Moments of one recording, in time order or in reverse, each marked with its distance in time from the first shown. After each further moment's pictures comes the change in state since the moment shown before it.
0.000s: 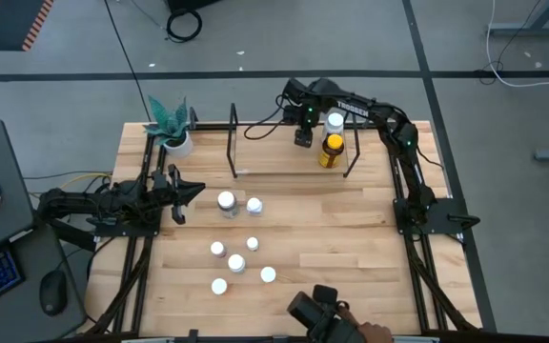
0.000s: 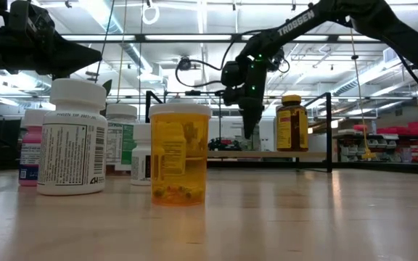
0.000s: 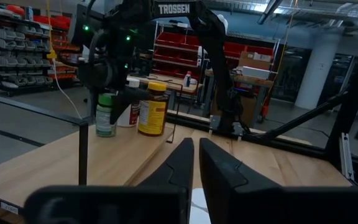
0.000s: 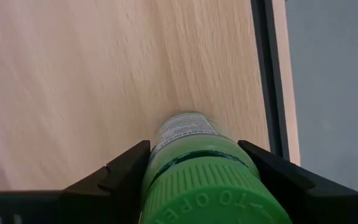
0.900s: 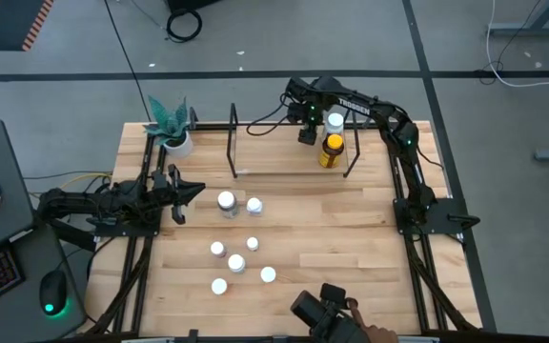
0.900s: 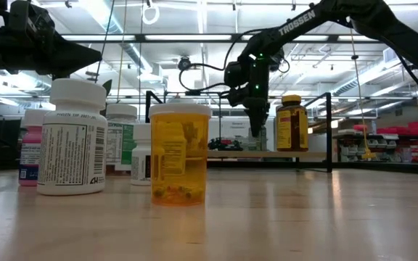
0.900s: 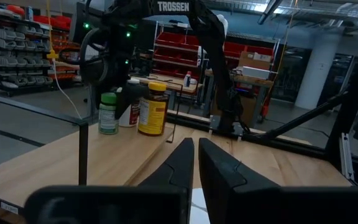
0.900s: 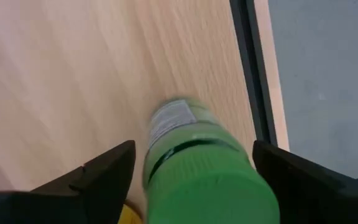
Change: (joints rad) left arm 0.000 0.000 0.000 0.000 0.000 0.000; right arm -0.016 0.000 0.042 -0.095 0.057 0.053
